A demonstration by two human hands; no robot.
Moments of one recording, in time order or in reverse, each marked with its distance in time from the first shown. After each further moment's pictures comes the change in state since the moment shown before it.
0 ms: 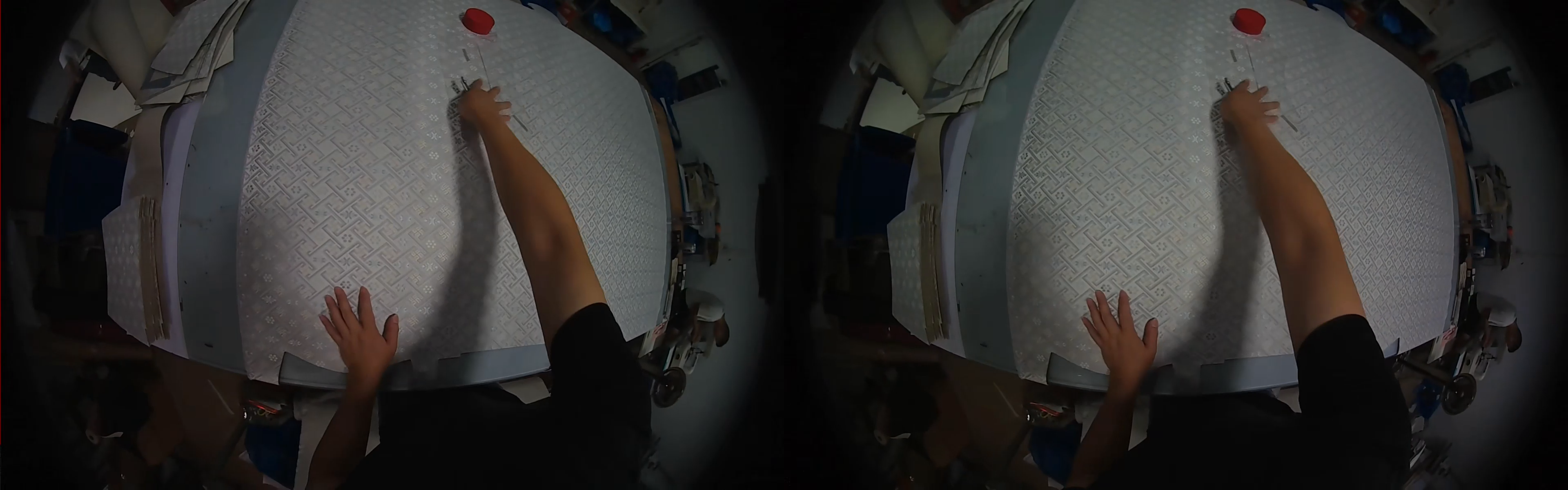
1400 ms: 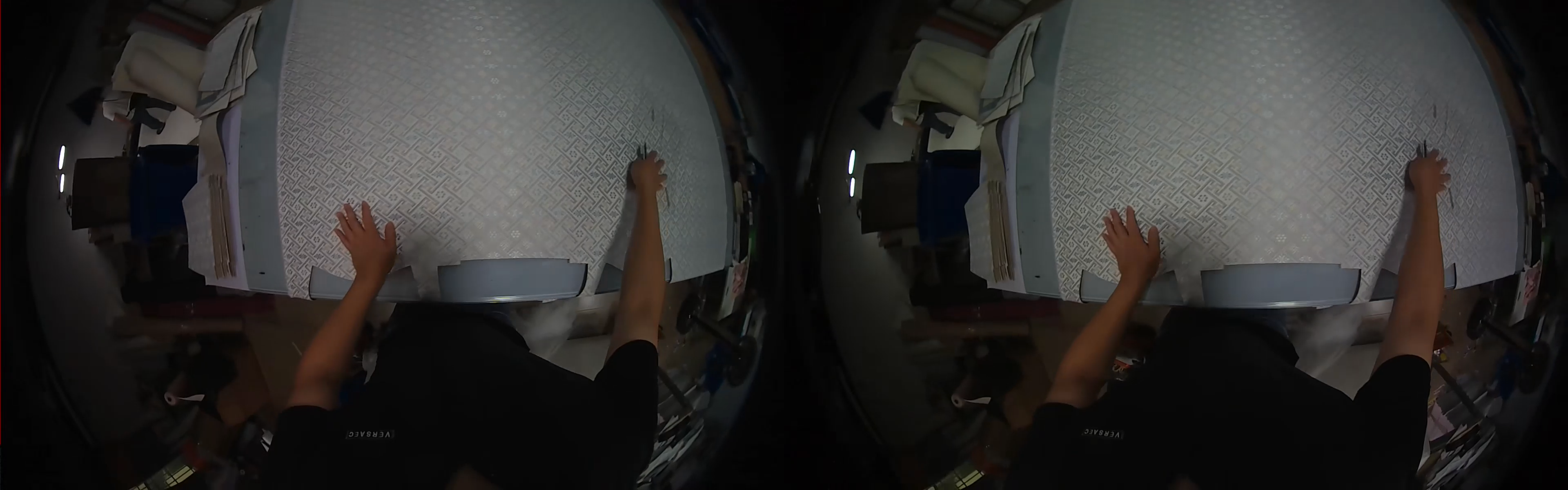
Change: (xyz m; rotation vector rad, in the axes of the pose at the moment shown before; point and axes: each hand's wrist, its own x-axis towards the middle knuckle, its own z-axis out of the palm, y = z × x) left_hand 0.001 -0.004 0.025 0.172 0.141 0.069; right_hand -0.108 0.551 -0.088 -0.141 0.329 0.496
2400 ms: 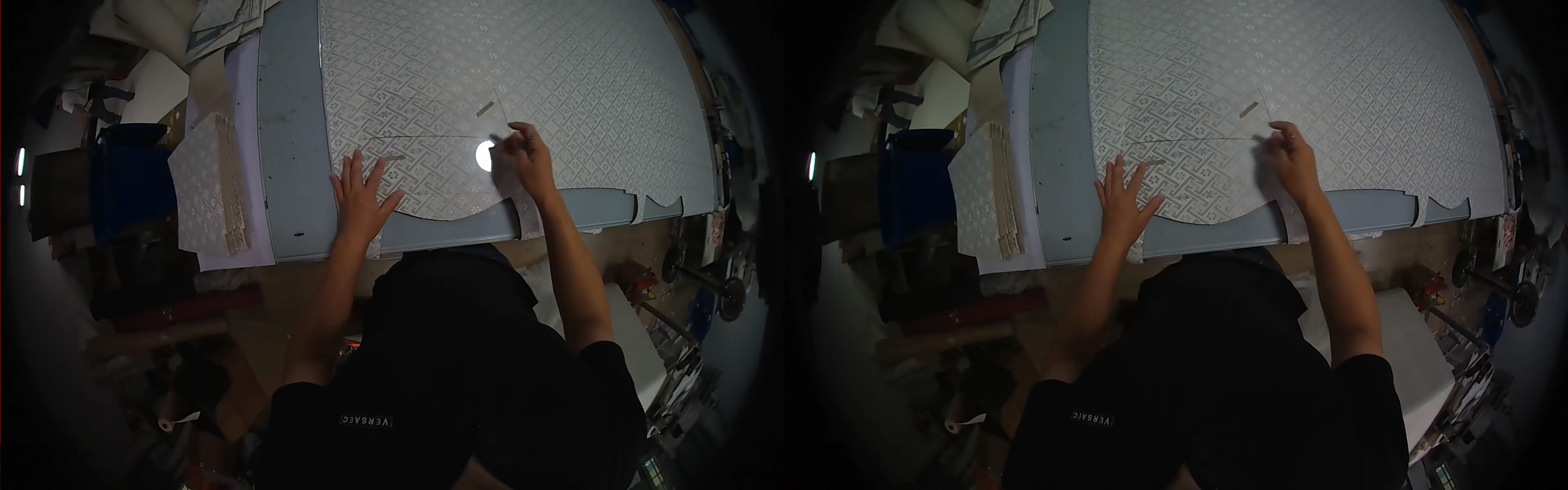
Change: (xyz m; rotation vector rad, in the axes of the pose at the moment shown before) left_hand 0.019 -0.221 -0.047 -0.216 -0.062 0.402; right_hand -0.497 -0.215 -0.005 1.047 -0.664 -0.587
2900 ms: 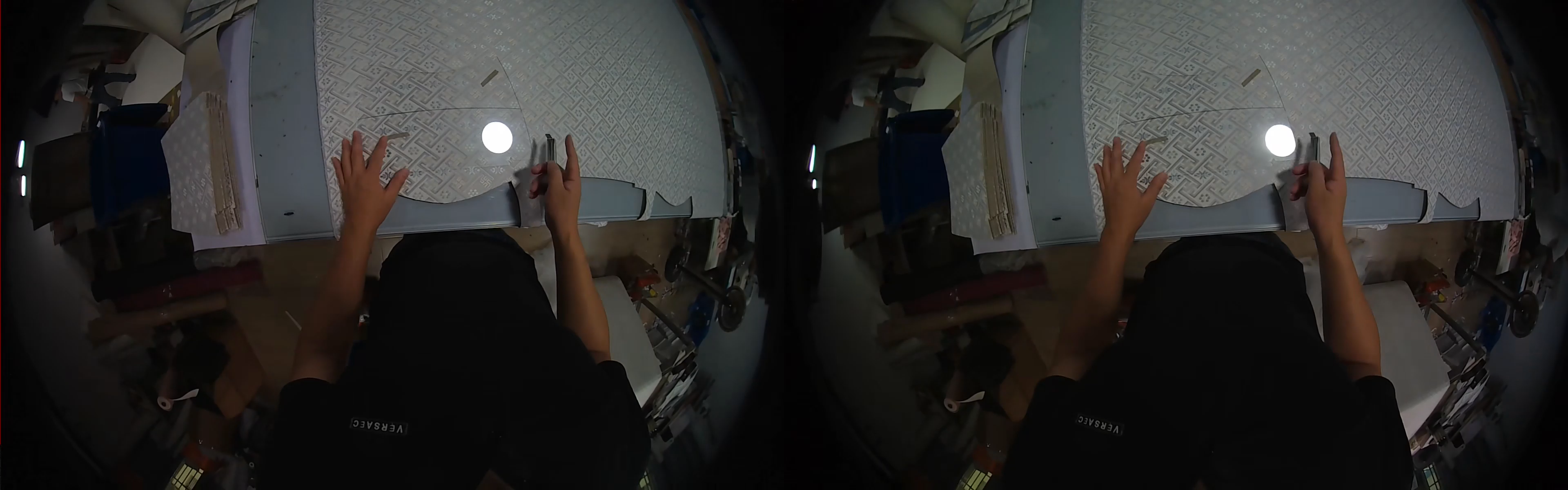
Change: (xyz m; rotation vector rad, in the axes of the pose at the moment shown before) left_hand -0.010 0.032 0.014 -0.043 0.063 -0.106; right_hand -0.088 -0.034 -0.017 0.370 0.268 0.190
